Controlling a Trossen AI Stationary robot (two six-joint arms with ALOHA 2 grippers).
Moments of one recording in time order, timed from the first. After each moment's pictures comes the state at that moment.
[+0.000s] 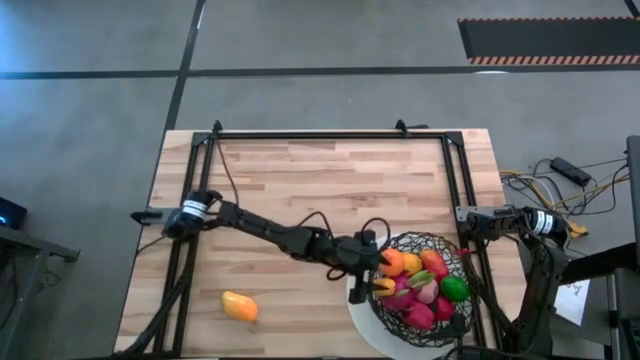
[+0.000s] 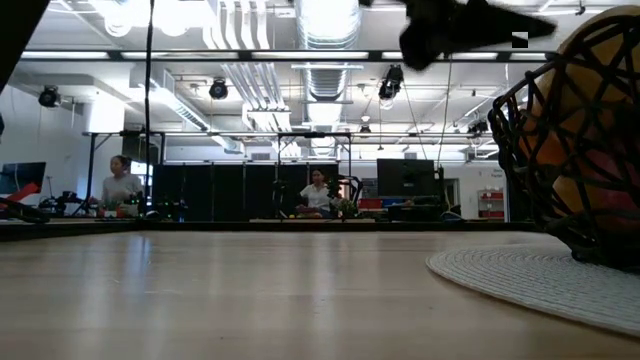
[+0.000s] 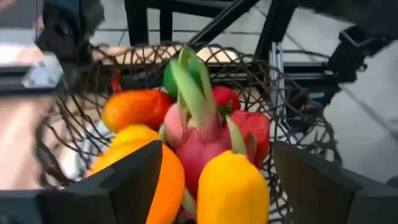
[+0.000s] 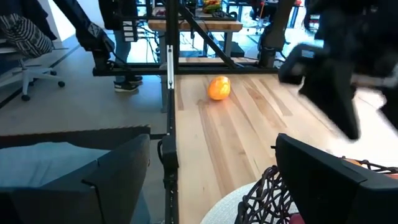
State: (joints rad) left arm -0.26 2.08 1.65 0.08 0.01 -0.14; right arm 1.33 1.82 1.39 -0.57 1.27 0.98
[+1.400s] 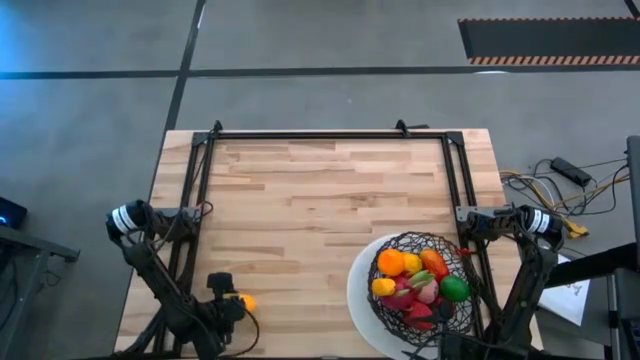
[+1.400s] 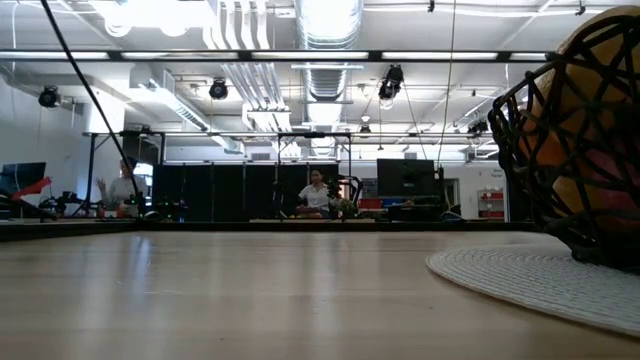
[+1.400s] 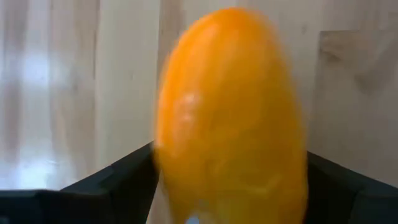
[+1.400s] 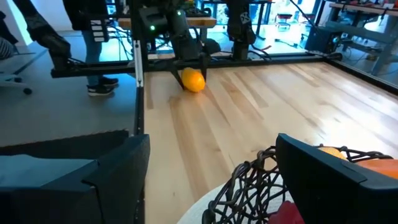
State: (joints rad) left arm -1.08 1.75 1.04 -0.86 -0.35 -1.12; right arm 1.24 1.82 1.29 -0.56 1.28 1.09
